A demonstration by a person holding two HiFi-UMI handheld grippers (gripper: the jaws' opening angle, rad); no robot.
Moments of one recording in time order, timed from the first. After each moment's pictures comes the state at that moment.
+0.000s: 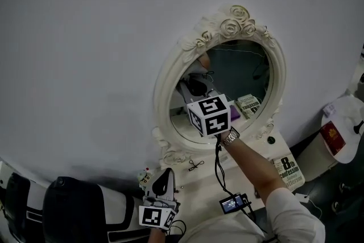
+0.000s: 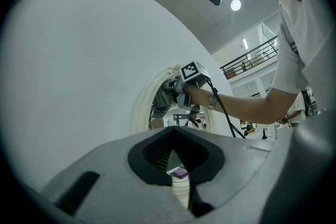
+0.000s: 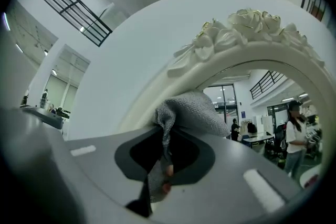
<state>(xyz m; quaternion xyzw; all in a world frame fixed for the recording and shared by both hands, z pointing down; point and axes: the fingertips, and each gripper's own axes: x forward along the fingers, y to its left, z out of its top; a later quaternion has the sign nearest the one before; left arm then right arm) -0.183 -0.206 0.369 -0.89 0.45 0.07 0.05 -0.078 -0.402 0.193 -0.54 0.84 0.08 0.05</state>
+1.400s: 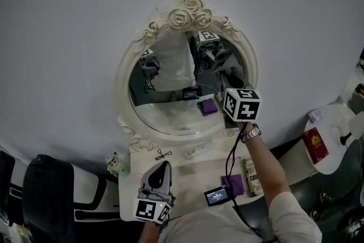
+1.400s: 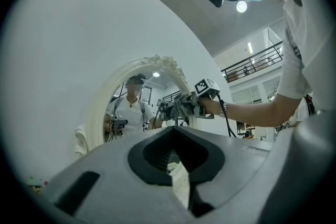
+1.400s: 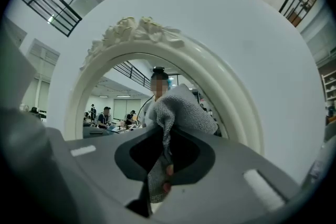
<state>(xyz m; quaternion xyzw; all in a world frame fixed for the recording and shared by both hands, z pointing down) -0.035 -0.168 0.385 -0.89 0.45 0.08 0.02 0.201 -0.391 0.255 -0.64 0.77 -0.01 0.02</state>
